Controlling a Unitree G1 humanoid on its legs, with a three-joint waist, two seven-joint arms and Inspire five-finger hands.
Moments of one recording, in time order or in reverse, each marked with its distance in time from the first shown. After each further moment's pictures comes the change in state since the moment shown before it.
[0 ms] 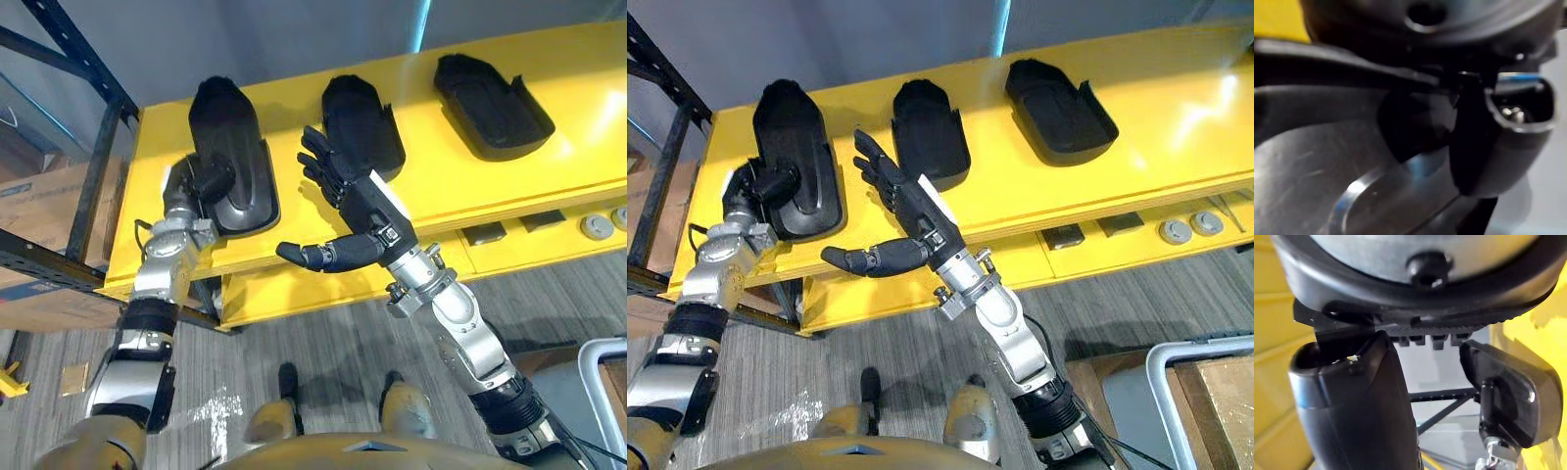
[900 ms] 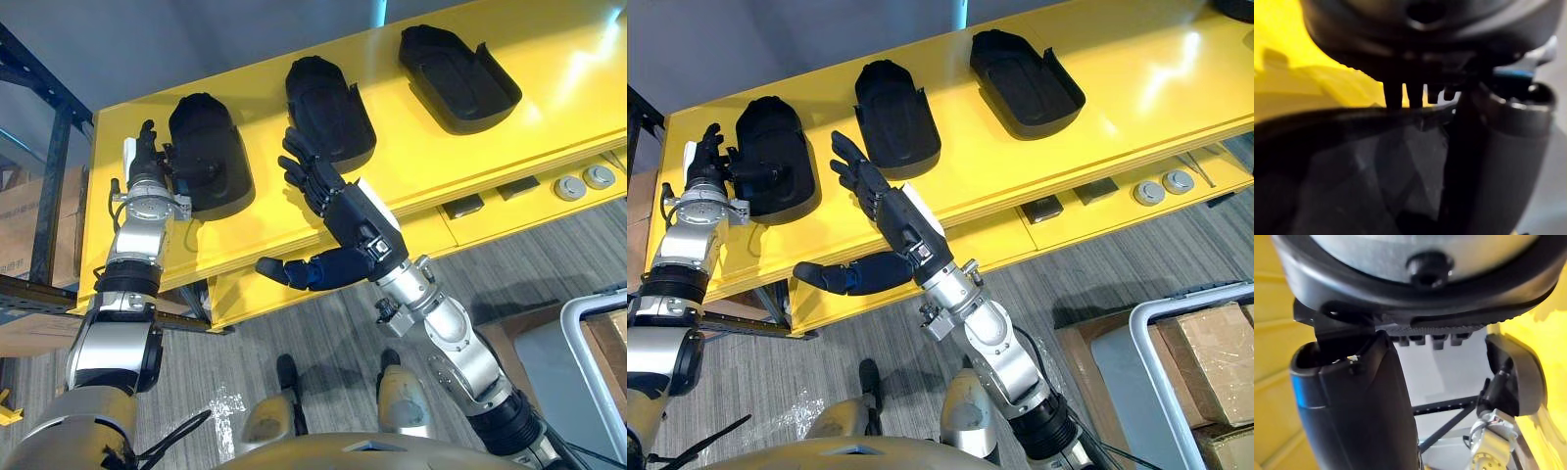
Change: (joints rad) left arm -0.160 0.091 0.011 0.127 0.344 0.218 0.062; right arm 0.080 0.006 0.083 -0.096 0.001 0.002 -0.050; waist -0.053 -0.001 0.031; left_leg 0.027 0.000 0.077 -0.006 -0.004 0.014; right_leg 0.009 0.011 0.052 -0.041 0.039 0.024
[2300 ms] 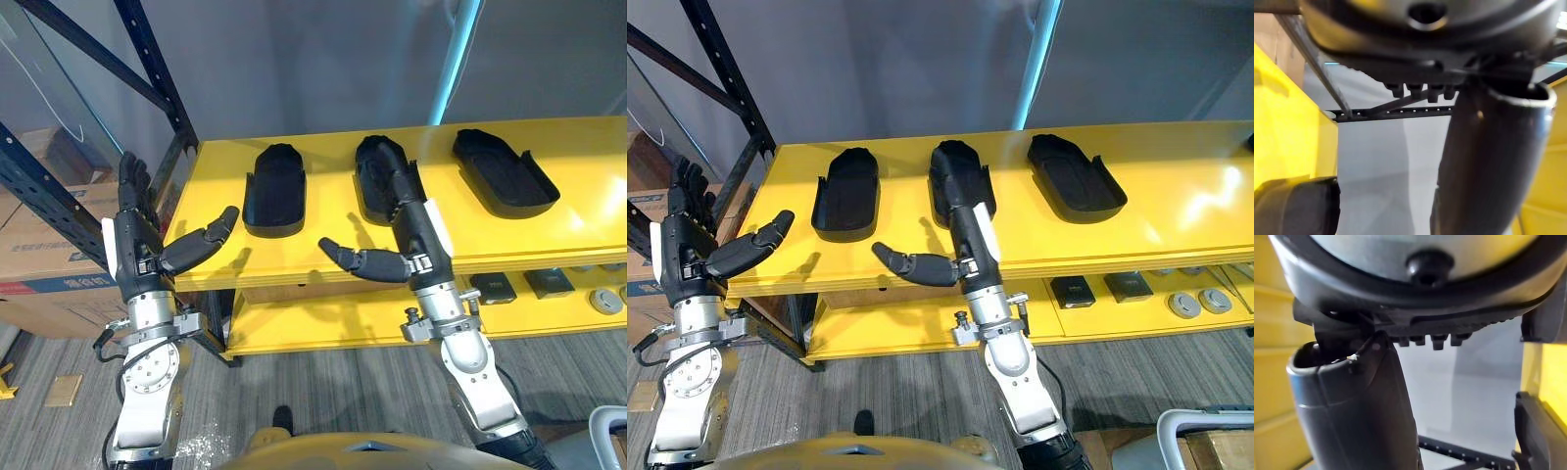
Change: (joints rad) left arm 0.992 -0.346 0.083 -1.019 -0.065 -0.519 0.040; right arm 0.198 0.055 -0.217 0.091 -0.303 -0.165 -0.261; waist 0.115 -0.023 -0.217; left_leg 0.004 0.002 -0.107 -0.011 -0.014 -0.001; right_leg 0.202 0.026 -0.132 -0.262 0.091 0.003
